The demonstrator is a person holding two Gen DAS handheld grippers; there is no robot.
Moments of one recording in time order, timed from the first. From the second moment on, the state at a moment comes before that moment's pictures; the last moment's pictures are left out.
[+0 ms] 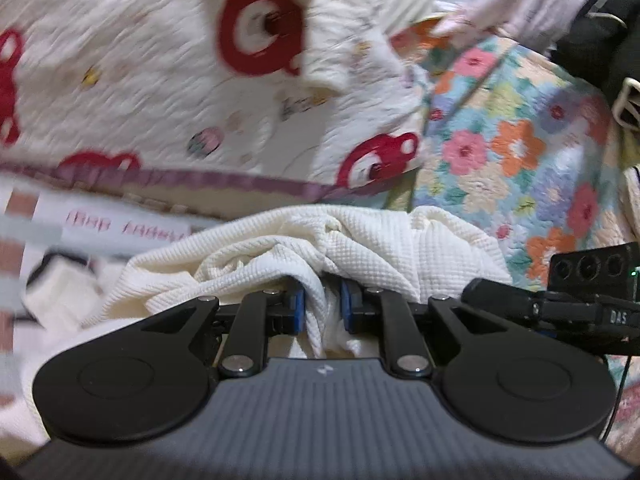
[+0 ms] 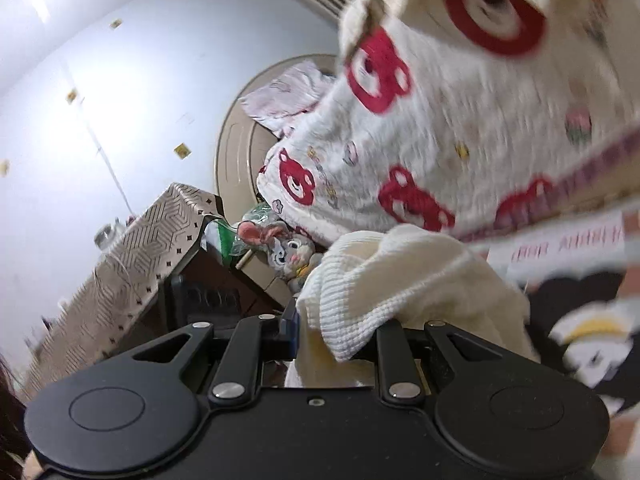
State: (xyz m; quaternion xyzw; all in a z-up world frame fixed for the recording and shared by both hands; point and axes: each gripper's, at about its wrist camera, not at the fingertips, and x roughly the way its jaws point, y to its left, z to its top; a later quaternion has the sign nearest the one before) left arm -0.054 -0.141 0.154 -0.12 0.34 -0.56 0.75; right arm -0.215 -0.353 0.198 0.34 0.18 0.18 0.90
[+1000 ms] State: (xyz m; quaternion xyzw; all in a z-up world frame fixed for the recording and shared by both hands) left arm 0.046 -0.131 -0.061 0.15 0.47 -0.24 0.83; right arm -0.191 -0.461 0.007 0.16 0.34 -0.14 0.92
